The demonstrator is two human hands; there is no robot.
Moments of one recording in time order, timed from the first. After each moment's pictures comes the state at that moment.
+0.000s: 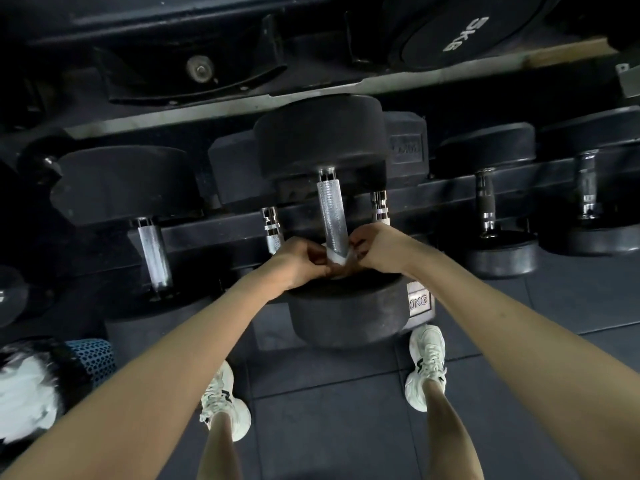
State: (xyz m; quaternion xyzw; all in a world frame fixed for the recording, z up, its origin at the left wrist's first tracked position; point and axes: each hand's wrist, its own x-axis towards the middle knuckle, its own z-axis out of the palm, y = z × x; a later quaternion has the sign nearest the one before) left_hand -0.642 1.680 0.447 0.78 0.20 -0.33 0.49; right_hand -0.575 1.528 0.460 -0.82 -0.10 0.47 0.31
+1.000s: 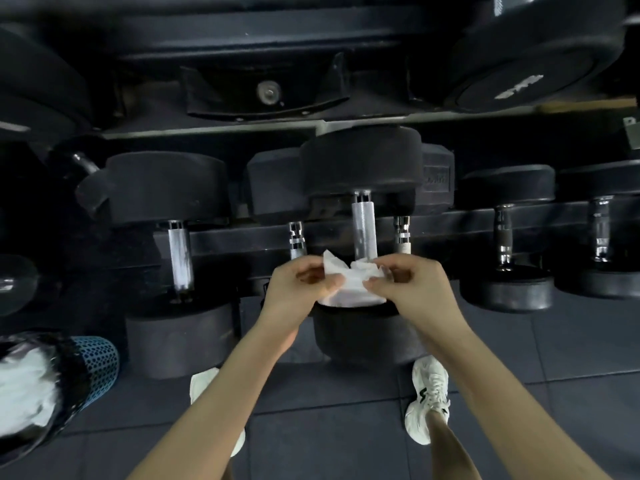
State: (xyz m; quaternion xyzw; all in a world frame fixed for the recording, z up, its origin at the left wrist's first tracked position) left_hand -0.691 1.697 0.486 0.62 0.34 -0.09 0.71; right_hand -0.629 1.544 0.525 -0.81 0.07 0.31 0.50
